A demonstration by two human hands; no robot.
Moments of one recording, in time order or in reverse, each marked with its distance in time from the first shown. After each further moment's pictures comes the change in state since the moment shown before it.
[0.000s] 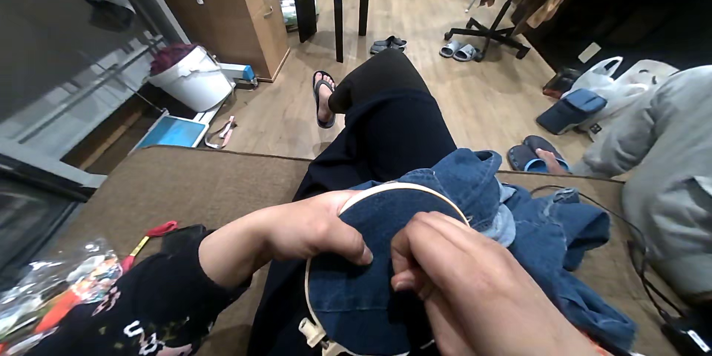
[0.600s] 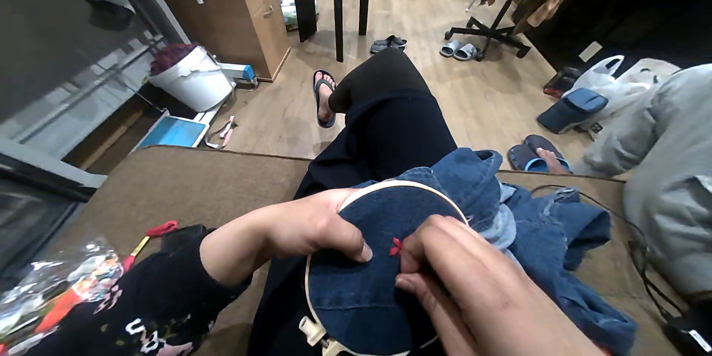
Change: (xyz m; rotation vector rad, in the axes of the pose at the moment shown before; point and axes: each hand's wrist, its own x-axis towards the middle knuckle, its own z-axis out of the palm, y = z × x) left_hand 0.000 -0.001 0.000 -0.013 0.037 -0.017; right_hand -0.010 -0.003 -0.007 0.012 -0.078 0.092
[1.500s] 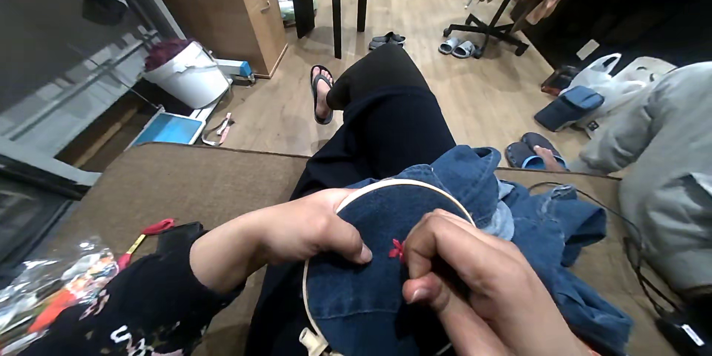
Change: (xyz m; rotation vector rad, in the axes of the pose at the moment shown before) left_hand -0.004 0.002 0.008 -0.049 0.055 -0.046; right_hand 0.003 0.008 0.008 0.294 0.134 -0.039
